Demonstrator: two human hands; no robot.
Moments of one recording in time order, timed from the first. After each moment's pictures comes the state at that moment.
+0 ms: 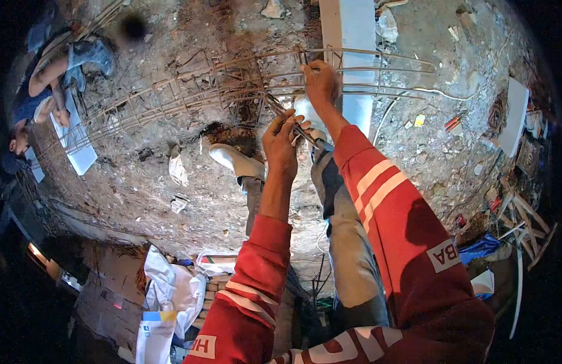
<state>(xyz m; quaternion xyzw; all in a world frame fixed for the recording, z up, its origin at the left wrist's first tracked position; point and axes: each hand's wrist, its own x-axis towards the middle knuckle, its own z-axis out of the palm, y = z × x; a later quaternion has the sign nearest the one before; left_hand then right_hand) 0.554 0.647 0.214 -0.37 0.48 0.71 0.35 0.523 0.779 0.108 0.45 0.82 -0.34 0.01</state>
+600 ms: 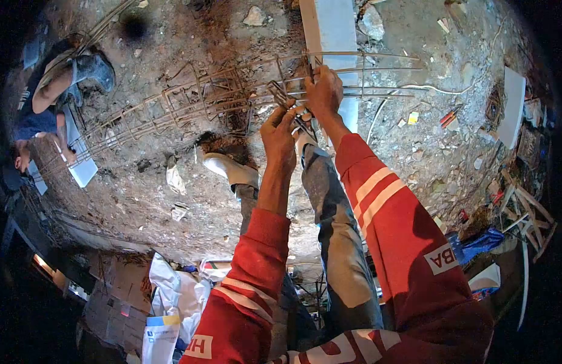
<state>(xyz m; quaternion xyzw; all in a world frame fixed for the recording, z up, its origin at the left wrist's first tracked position) 0.546 0.695 0.201 -0.32 0.49 0.72 0.36 0.549 0.815 0.116 0.45 0.84 -0.29 -0.03</state>
